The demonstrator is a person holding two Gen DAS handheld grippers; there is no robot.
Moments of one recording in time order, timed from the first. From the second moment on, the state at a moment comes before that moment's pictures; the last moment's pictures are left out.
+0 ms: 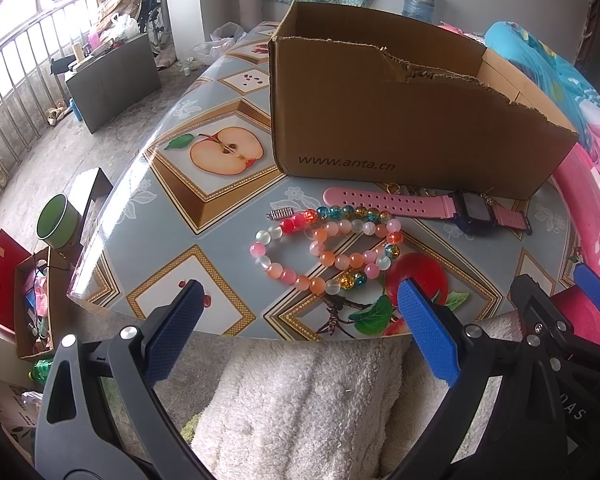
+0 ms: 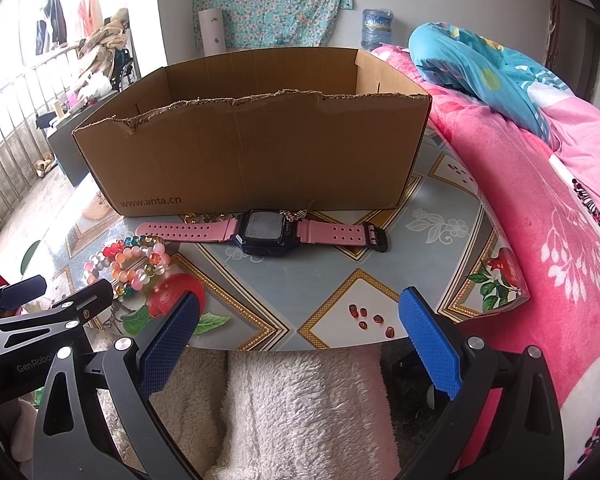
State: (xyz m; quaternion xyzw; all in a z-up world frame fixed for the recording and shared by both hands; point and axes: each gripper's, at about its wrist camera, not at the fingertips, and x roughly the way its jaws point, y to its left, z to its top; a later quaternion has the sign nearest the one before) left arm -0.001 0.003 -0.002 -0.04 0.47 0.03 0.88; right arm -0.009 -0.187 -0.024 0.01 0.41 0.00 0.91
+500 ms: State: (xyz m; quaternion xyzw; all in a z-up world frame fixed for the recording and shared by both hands) left arm 0.000 0.007 -0.002 -0.04 0.47 0.03 0.88; right arm -0.009 -0.187 -0.023 0.01 0.40 0.00 0.91
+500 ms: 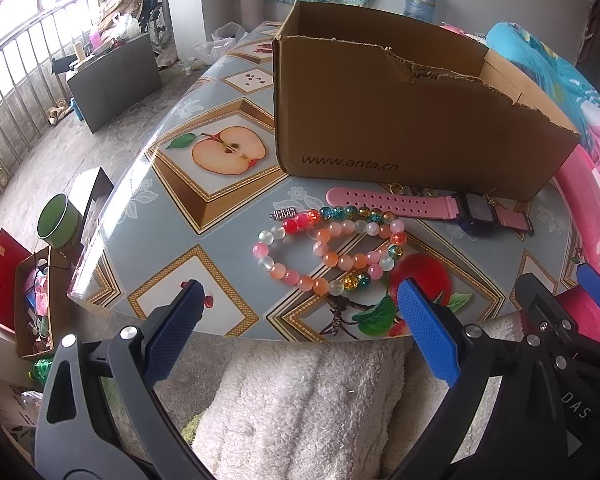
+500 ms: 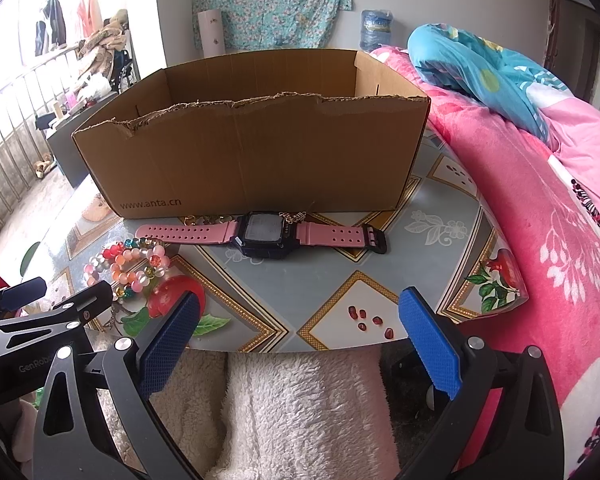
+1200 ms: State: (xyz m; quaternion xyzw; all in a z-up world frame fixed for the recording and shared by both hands) left arm -0.010 0.041 0.008 0.00 0.33 -0.06 0.94; right arm 0.024 -0.158 -0.012 0.06 0.41 0.12 0.90
